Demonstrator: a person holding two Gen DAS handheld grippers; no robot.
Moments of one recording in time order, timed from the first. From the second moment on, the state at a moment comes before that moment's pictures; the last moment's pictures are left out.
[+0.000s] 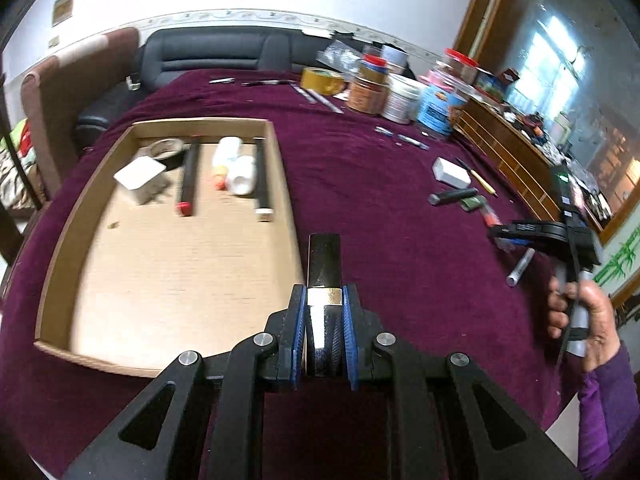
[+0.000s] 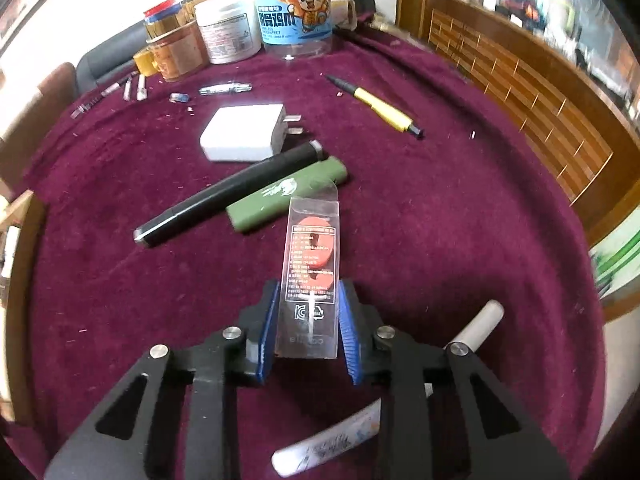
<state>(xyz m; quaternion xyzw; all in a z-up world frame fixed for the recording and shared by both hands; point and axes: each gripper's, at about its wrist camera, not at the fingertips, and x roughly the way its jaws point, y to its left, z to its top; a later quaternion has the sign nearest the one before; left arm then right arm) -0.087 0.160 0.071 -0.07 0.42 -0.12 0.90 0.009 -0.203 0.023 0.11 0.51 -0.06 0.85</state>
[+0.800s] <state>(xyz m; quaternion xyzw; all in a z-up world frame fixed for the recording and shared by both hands) 0.027 0.240 0.023 -0.11 0.55 -0.01 0.83 0.003 0.040 0.079 0.12 0.53 0.23 0.81</state>
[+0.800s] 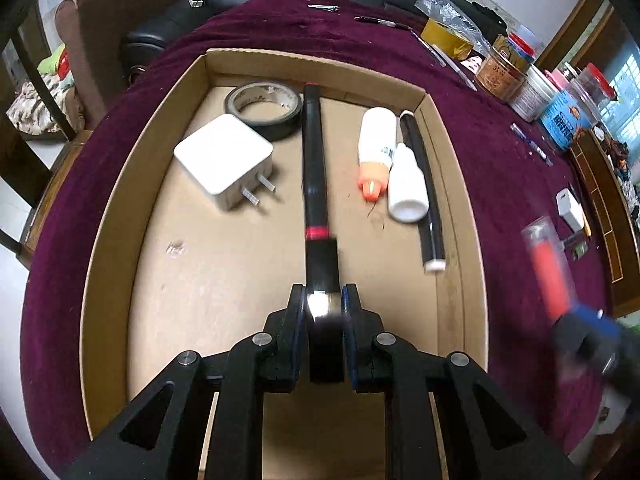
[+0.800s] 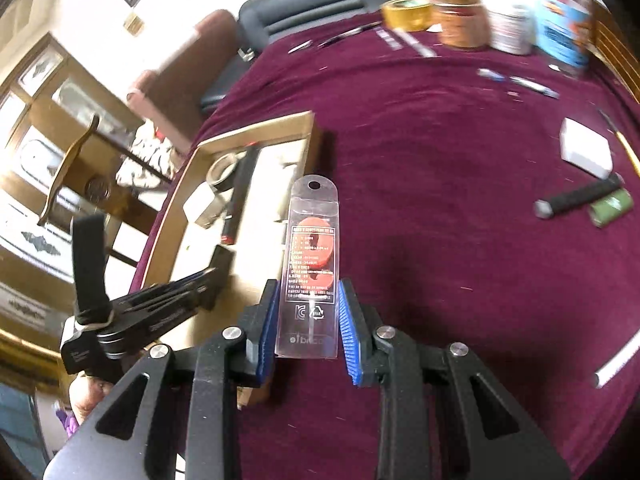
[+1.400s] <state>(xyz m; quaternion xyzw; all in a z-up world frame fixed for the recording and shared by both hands) -0.049 0.313 0.072 -0.22 0.43 0.01 0.88 0.014 0.129 0.051 0.01 0.56 0.21 0.80</state>
